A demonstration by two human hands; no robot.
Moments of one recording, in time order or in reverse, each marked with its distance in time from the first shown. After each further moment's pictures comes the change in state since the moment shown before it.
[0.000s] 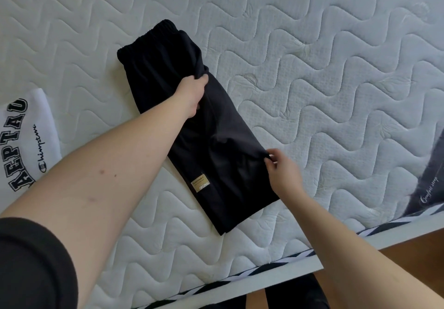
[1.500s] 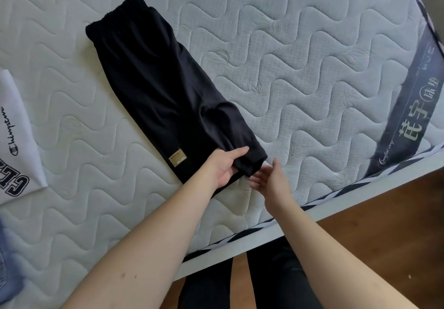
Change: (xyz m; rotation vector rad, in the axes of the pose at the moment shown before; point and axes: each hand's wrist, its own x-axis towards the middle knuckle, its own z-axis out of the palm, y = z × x) left_hand -0.163 -0.169 0.100 -0.402 -0.398 -0.279; right_hand -0.076 0.054 -0.006 0.930 0.009 0.584
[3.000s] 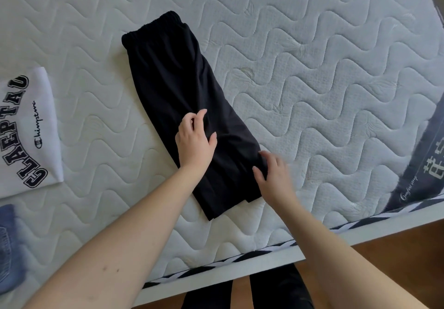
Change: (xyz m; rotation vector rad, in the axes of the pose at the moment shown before) left_hand -0.001 0.071 -0.068 1.370 0.883 0.837; right_hand 0.018 -0.027 0.031 -1.120 -0.011 -0.873
